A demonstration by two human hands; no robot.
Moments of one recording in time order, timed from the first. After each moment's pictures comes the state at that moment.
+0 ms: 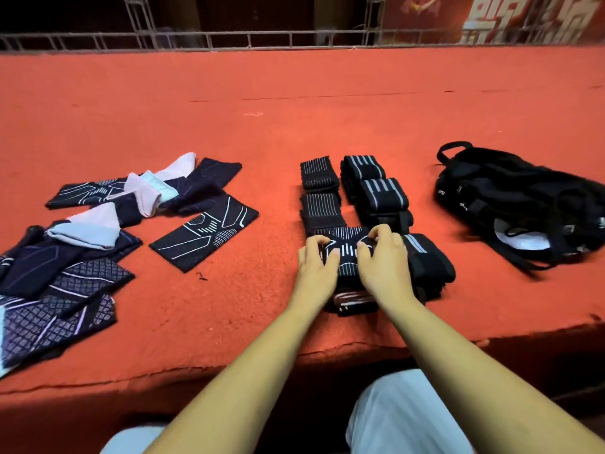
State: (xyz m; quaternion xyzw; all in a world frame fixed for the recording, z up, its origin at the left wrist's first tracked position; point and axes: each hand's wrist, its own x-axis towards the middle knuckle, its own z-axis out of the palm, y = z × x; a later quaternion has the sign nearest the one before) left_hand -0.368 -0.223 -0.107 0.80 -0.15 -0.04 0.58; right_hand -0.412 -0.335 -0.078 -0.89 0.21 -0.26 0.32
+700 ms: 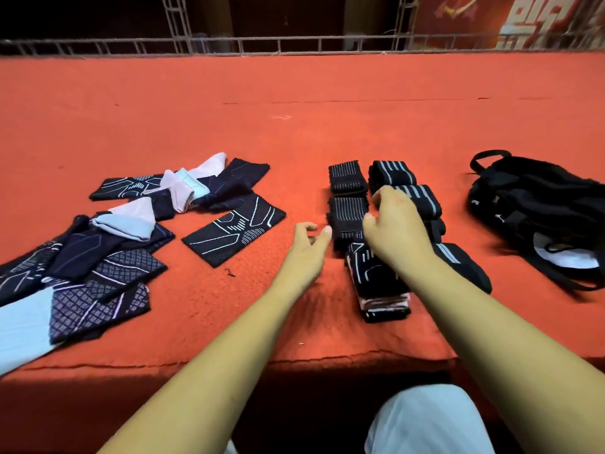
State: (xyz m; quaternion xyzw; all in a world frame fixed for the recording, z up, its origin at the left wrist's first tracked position) left_hand -0.337 -0.166 -0.071 0.78 -0.10 -0.08 0.61; right_hand -0.377 -0.314 -0.009 -0.94 0.11 -0.24 0.23
